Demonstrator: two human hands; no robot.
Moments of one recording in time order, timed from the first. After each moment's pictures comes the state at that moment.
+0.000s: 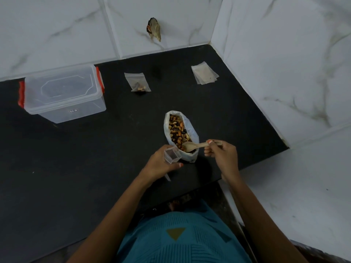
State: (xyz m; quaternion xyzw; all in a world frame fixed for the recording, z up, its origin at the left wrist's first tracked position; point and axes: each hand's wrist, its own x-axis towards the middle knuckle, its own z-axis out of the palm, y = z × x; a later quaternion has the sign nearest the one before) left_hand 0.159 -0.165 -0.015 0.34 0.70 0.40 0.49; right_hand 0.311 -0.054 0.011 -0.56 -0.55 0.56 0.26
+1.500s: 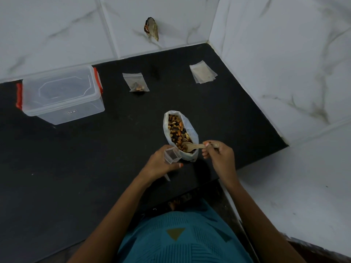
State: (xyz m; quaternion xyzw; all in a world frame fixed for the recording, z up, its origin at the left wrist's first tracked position) left_hand 0.157 -0.164 -0.020 0.35 0.70 0.39 0.49; right_hand 0.315 -0.065 0.007 -0.51 -0.63 0.52 0.27
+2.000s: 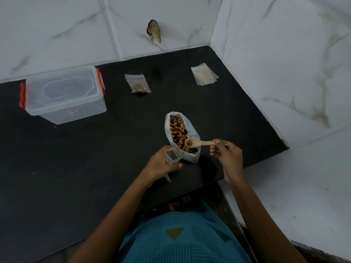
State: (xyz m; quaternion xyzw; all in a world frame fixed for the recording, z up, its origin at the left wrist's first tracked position) left_hand 0.157 -0.165 -0.017 0.35 0.70 0.38 0.48; right_hand 0.315 -0.053 0.012 -0.57 -0.45 0.60 0.33
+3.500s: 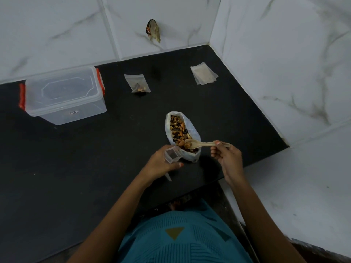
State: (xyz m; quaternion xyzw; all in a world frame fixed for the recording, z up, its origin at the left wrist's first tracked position) left_hand 0.153 -0.166 -0.019 0.34 0.70 0.39 0.50; right_hand 0.317 -0.058 0.014 -0.54 -0.40 0.66 0.34
